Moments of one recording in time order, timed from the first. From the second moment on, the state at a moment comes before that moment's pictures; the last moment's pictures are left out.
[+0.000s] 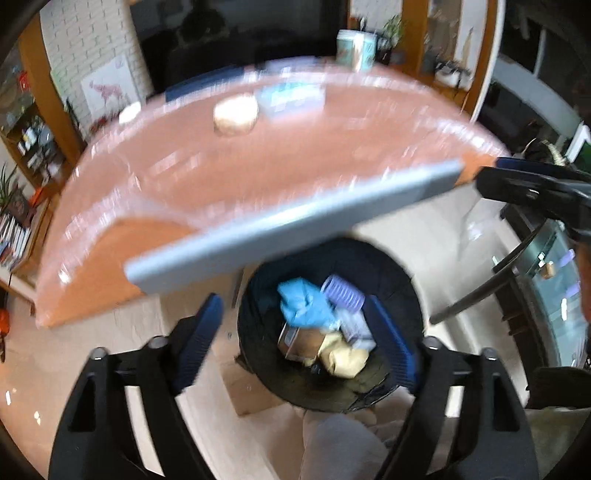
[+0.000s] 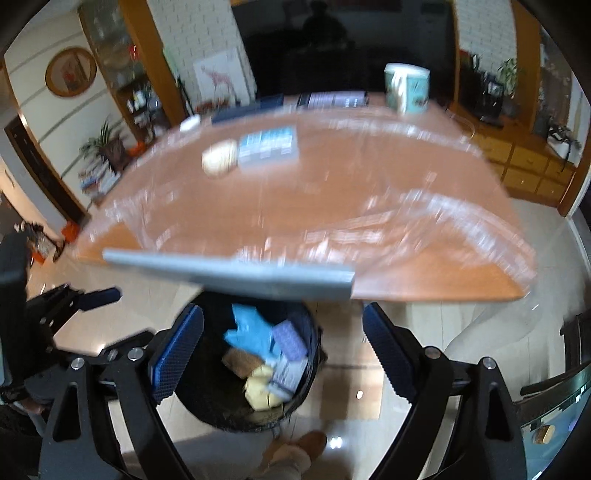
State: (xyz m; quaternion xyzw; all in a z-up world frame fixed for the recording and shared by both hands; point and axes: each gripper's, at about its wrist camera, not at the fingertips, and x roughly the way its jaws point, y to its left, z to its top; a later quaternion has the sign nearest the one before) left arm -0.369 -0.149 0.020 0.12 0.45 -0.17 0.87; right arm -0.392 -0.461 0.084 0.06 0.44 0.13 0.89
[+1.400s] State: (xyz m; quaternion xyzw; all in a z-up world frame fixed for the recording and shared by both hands) left arm -0.157 -0.128 0.029 0.12 0.45 -0.16 0.87; right arm -0.192 -0.388 0.054 0.03 0.49 0.14 0.86
